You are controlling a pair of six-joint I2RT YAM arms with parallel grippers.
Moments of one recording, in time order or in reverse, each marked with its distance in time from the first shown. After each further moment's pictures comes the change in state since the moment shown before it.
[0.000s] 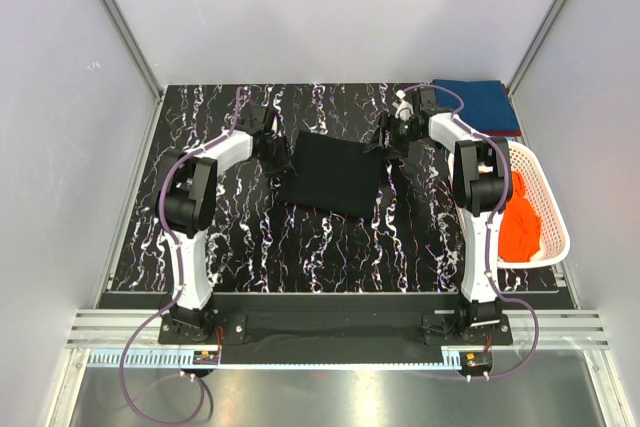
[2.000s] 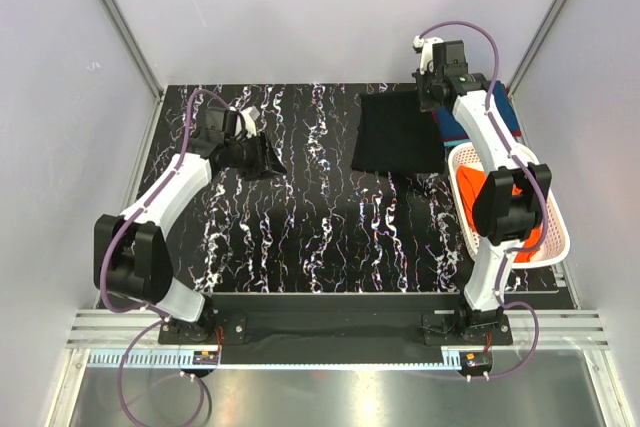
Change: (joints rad) left arm 0.058 -0.549 -0.278 -0.064 0.222 0.046; right arm 0.016 -0.380 0.104 -0.177 0.667 -0.426
